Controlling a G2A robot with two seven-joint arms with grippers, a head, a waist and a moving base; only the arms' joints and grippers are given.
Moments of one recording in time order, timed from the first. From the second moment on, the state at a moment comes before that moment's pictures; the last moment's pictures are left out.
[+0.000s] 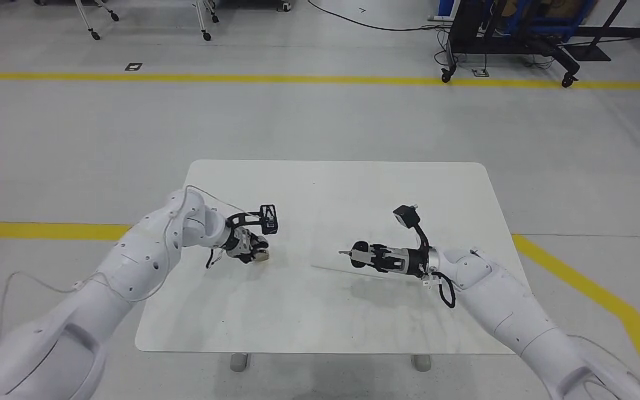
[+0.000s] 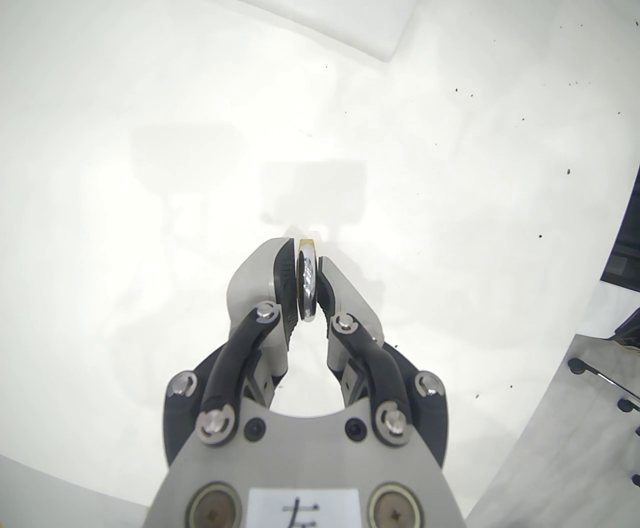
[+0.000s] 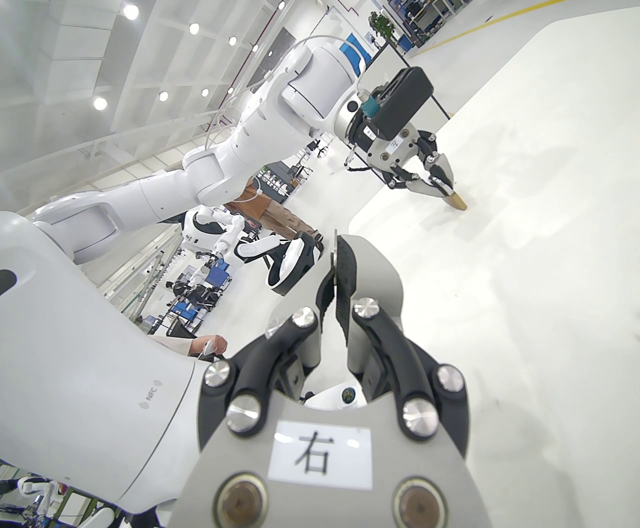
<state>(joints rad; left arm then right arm) 0.57 -1.02 -0.46 -1.00 0.82 -0.99 -0.68 -1.03 -1.02 0.78 -1.09 0.37 -1.01 0.81</state>
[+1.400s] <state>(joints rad) 0.60 -1.00 -0.53 -1.09 0.81 -0.86 -0.70 -1.03 -1.02 0.78 -1.09 0.37 -1.01 0.81</state>
